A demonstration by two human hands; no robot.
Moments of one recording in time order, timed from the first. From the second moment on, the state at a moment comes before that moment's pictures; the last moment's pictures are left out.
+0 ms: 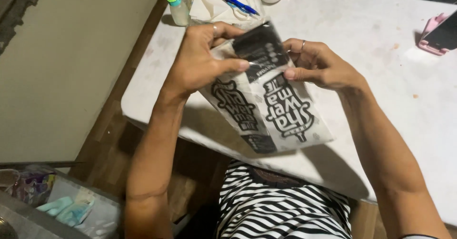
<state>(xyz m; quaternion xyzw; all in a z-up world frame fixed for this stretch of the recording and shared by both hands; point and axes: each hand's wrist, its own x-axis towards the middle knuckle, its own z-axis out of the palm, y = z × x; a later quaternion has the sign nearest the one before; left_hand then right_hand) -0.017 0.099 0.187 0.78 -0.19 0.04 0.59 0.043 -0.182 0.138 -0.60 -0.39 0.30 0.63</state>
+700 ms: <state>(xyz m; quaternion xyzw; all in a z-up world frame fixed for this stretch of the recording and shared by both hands) -0.036 0.150 -0.013 0.55 0.18 0.16 0.80 -0.008 -0.149 0.015 -0.67 0.00 0.12 0.73</state>
